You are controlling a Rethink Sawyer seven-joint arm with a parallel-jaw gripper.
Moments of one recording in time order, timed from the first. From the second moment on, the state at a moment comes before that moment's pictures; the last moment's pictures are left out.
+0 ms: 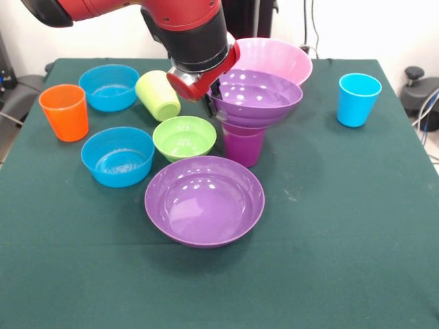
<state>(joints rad) -0.90 -0.43 0.95 1.56 -0.73 1.18 1.18</state>
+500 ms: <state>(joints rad) -0.90 -0.43 0.95 1.56 -0.74 1.18 1.18</state>
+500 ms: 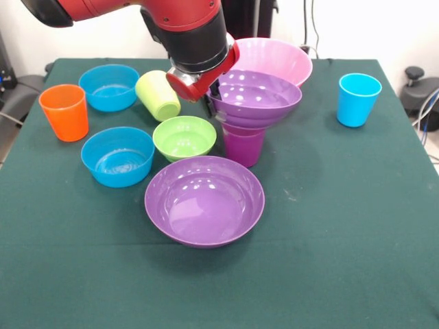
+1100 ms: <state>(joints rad) -0.90 -0.43 0.95 1.56 -0.74 1.18 1.18</state>
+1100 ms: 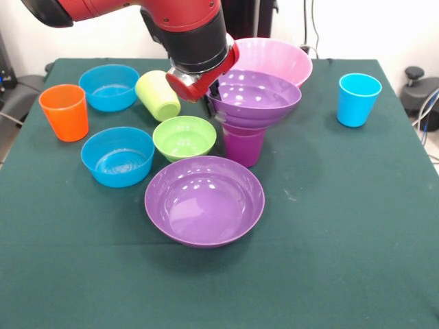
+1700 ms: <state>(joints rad) -0.89 -0.43 0.95 1.56 -0.74 1.18 1.18</state>
